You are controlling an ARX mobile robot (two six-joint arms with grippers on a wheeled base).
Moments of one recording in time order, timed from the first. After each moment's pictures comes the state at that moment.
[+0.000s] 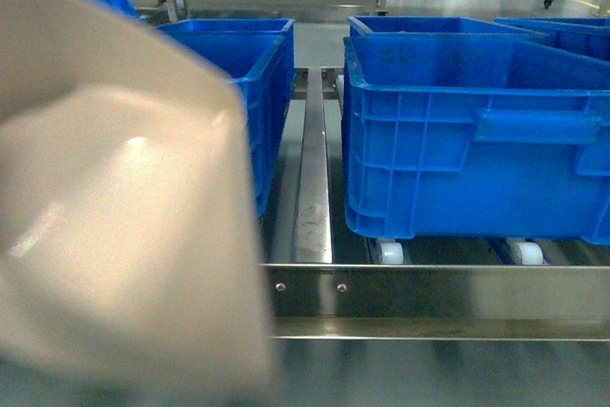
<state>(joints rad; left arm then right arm) -0.20 0.81 0.47 0.39 -0.21 -0.77 0.00 0.37 0.10 0.27 0.00 -0.01</state>
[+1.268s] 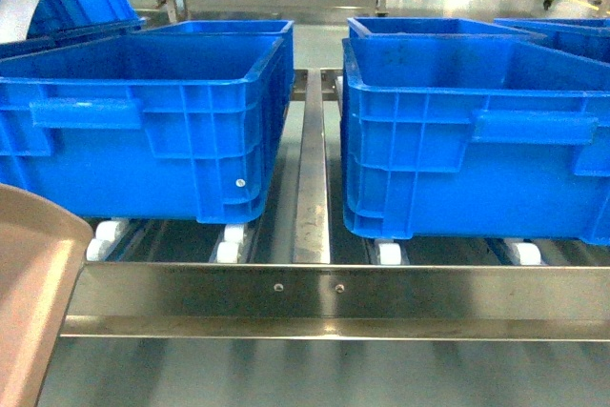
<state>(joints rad) -0.01 0.27 0.04 0.29 0.03 -0.07 0.00 0.00 0.01 0.00 0.00 0.00</state>
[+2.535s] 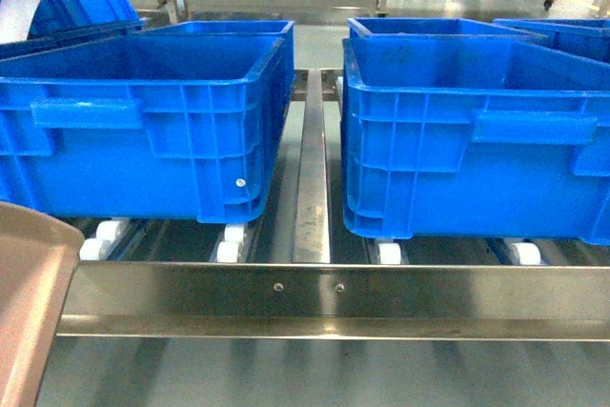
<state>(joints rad) 0.00 0.01 0.02 0.03 0.02 -0.04 0.00 0.00 0.01 0.00 0.00 0.00</state>
